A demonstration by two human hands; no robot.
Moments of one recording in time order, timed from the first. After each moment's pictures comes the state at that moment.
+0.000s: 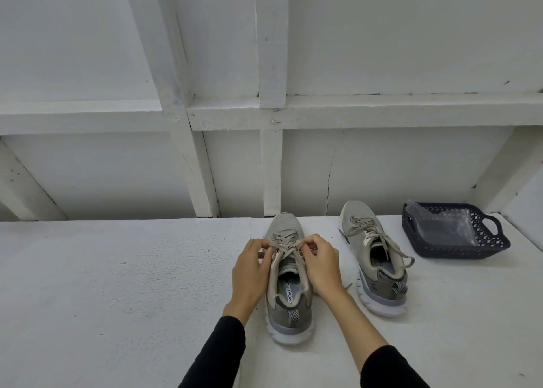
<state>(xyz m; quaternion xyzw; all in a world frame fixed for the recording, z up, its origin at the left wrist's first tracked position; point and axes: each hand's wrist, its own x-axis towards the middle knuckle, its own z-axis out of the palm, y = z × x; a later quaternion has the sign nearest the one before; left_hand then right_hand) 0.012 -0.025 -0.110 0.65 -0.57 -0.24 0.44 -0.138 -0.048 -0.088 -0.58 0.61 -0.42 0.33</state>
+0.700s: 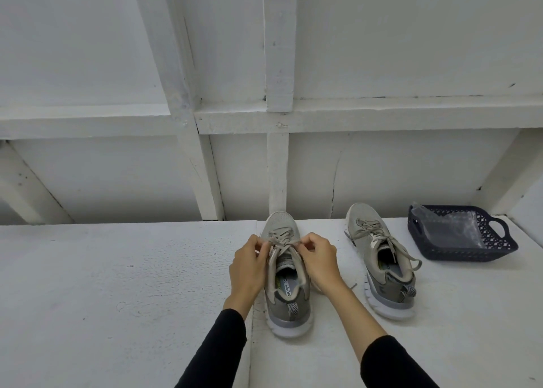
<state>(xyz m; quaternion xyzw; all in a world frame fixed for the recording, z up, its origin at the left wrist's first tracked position) 0.029 -0.035 -0.097 0.69 -0.53 -0.25 0.41 -0.123 -0.062 -0.085 -0.58 0.61 -0.41 0.36</state>
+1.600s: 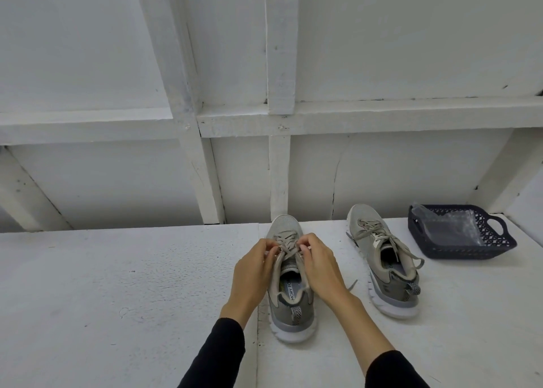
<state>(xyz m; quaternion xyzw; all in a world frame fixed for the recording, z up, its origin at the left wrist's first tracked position) 0.039 -0.025 -0.098 0.61 -0.65 -0.22 0.39 -0.121 -0.040 -0.080 -0.70 0.56 -0.36 0.26</state>
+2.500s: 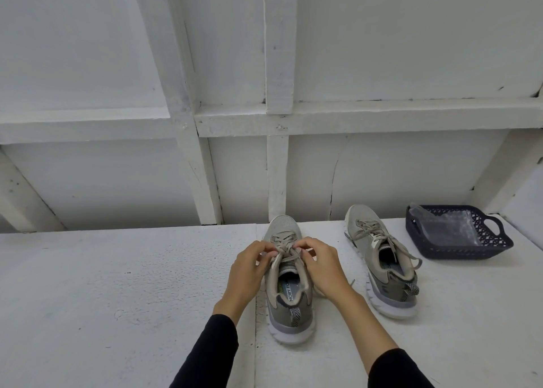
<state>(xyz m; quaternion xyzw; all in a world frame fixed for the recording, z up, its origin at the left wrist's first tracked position) 0.051 -0.033 -0.104 0.56 -0.64 -0.30 0.43 -0.130 -0.051 -0.086 -0.67 0.55 -0.37 0.32</state>
